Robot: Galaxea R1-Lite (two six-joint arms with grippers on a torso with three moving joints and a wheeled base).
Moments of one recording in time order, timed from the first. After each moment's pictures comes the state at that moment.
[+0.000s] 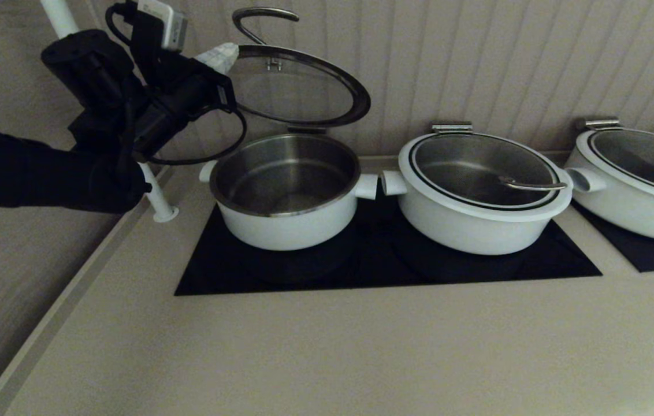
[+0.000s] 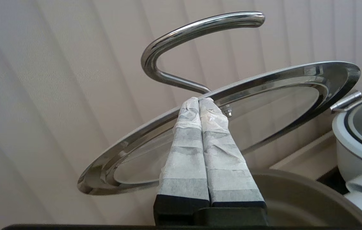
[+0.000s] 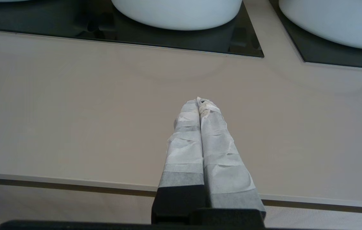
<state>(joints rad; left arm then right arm) -0.22 1.98 -1.43 -1.01 -0.25 0.22 -0.02 0.00 0.00 0.00 0.06 -0.11</state>
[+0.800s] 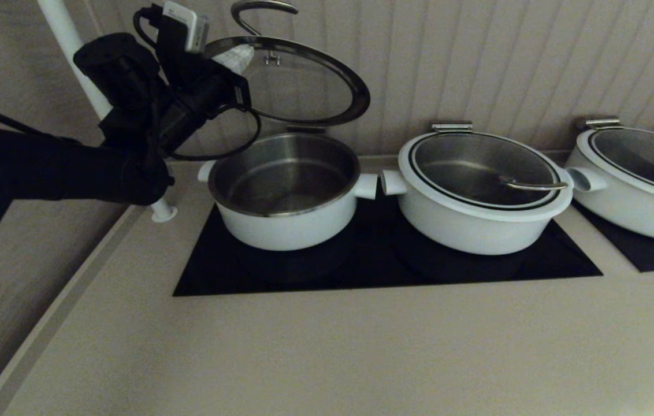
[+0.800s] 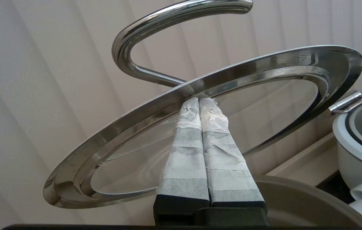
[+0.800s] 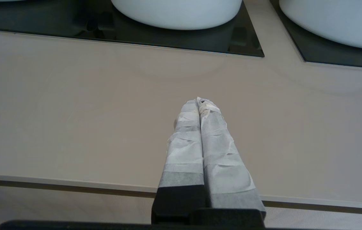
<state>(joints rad) -0.22 2.06 -1.55 -1.00 -0.25 0.23 -0.02 0.00 0.00 0.00 0.06 -0.11</state>
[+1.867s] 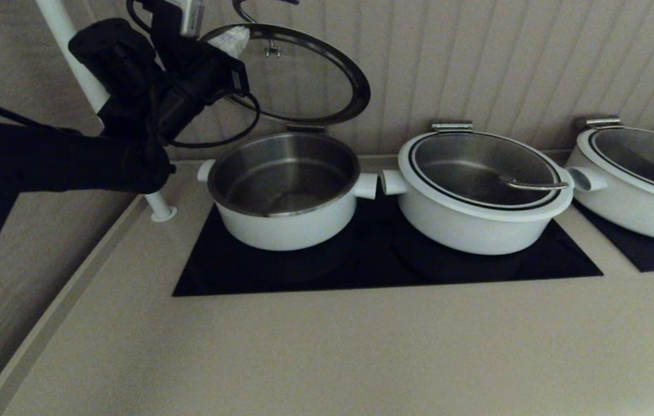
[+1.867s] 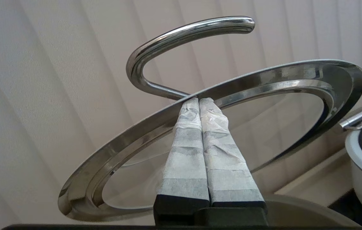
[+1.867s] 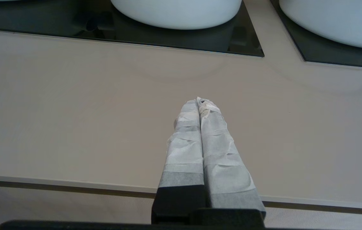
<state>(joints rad) -0.22 2.08 -1.64 -0.99 -0.24 0.23 -0.02 0.00 0.00 0.00 0.06 -0.11</state>
